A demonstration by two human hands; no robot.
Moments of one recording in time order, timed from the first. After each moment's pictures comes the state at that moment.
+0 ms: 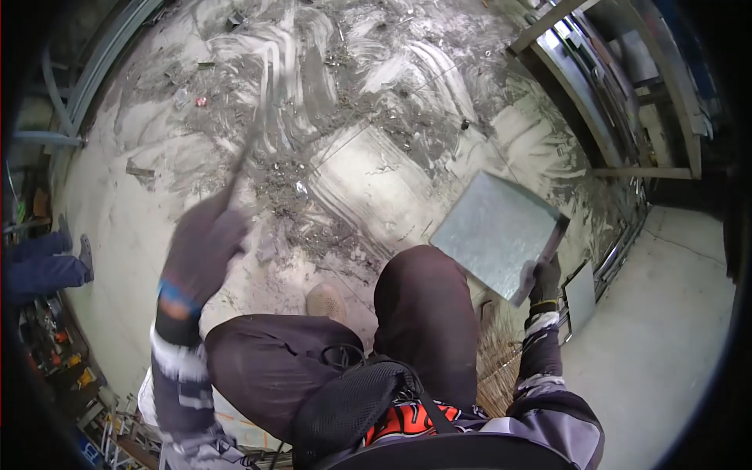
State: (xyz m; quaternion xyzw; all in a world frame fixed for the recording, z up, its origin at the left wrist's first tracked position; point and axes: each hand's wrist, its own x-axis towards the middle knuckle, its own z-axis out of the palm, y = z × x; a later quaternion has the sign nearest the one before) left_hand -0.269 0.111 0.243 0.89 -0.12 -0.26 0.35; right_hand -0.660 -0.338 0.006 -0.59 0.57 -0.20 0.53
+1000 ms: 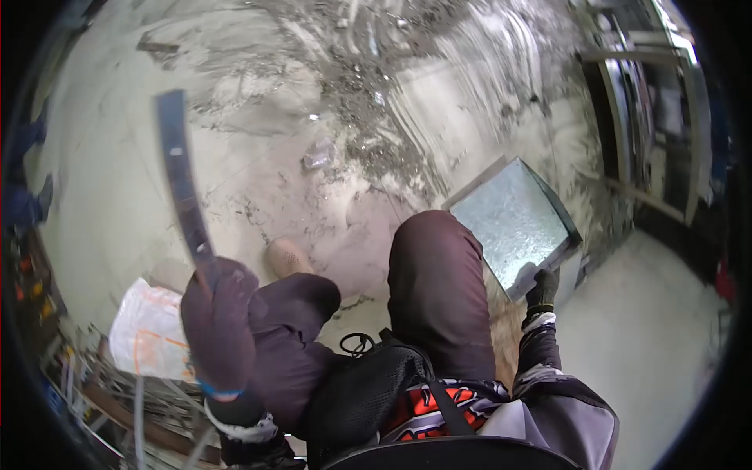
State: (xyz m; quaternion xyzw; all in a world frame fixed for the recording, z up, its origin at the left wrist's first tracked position) left_hand -0.383 0.317 0.256 0.79 0.26 -0.19 0.53; right_hand -0.710 -0.208 0.049 -0.59 0.57 -0.13 0.55
